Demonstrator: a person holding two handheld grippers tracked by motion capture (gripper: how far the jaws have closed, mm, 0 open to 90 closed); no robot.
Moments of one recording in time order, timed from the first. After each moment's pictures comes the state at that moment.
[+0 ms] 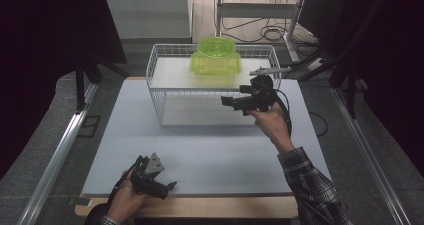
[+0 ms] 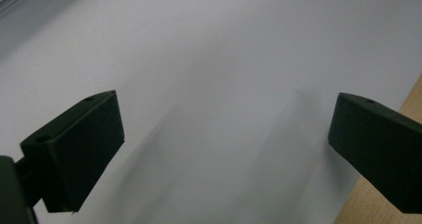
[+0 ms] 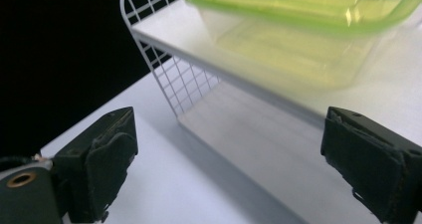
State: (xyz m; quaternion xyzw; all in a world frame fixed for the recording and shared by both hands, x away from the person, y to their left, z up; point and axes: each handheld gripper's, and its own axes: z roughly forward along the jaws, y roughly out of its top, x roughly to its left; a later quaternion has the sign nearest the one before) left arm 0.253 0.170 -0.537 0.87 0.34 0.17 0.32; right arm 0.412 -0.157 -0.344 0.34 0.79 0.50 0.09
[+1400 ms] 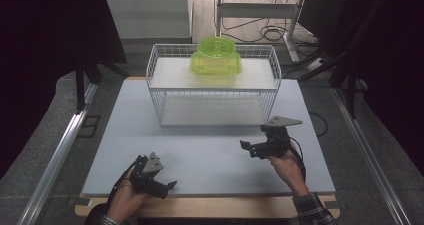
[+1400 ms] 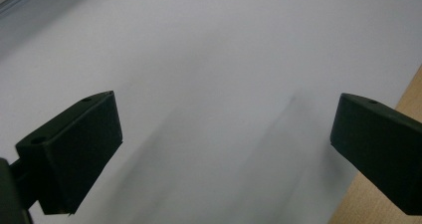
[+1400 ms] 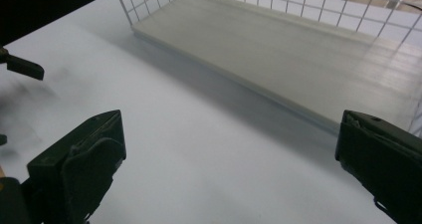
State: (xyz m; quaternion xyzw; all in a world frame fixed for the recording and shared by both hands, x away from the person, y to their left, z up) left arm 0.252 0.172 -0.535 0.86 0.34 0.16 0.34; right arm 0.348 -0.217 -0.448 0.36 0.81 0.45 0.14
